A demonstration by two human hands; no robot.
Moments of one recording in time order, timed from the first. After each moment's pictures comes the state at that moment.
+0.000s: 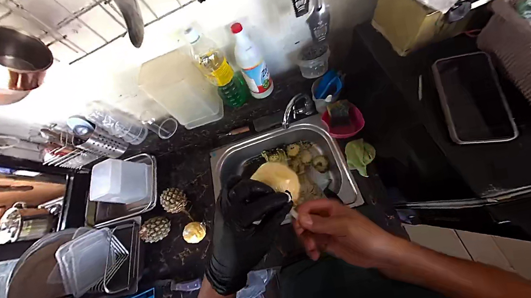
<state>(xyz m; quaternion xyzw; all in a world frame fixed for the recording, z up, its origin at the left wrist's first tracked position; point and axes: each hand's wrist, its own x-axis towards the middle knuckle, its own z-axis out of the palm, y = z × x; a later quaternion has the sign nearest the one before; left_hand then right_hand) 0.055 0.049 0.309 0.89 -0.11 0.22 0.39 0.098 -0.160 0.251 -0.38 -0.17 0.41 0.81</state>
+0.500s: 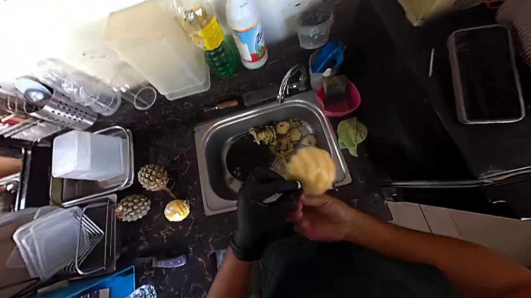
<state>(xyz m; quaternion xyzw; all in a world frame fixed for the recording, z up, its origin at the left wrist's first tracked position) 0.048 0.036 0.225 0.80 -0.03 0.13 0.58 0.081 -0.138 0.157 -0.06 0.01 0.60 0.80</state>
